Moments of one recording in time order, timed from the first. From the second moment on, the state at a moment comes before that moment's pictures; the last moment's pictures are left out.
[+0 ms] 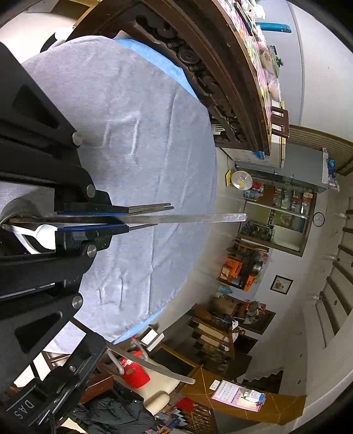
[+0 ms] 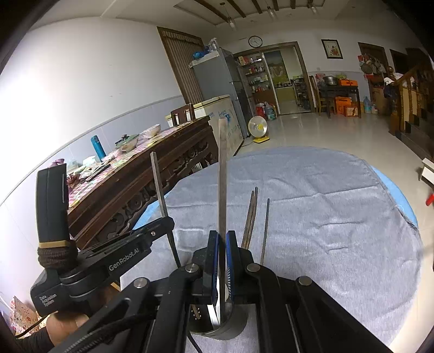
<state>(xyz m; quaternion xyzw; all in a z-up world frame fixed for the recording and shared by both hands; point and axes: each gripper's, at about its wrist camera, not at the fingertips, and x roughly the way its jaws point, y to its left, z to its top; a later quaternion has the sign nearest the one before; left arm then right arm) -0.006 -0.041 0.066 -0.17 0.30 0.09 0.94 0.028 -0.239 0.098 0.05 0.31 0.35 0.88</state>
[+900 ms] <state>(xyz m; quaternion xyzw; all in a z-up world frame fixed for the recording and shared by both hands) -0.021 -0.046 0.056 -0.17 0.31 0.08 0.93 0.020 -0.239 0.085 0.04 0.32 0.35 0.88</state>
